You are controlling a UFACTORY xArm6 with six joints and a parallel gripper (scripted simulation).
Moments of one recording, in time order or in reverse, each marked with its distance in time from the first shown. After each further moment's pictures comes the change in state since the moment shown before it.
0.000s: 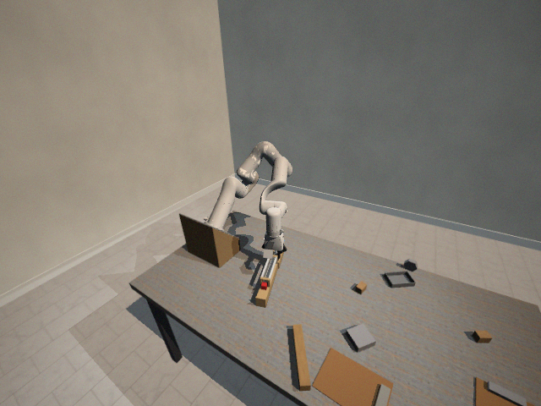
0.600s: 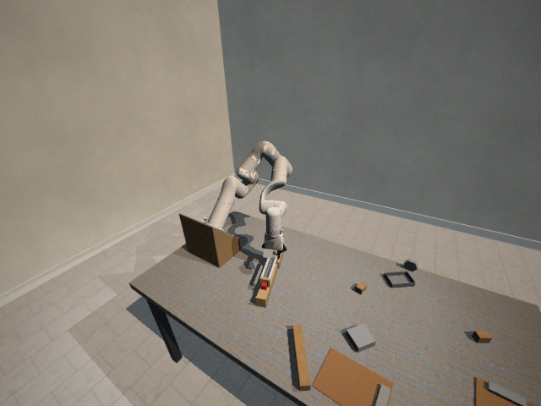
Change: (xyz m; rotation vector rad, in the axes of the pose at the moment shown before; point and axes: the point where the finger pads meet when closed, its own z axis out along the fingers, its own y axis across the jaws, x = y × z) arm 0.000 0.001 -0.002 -0.001 -0.001 0.001
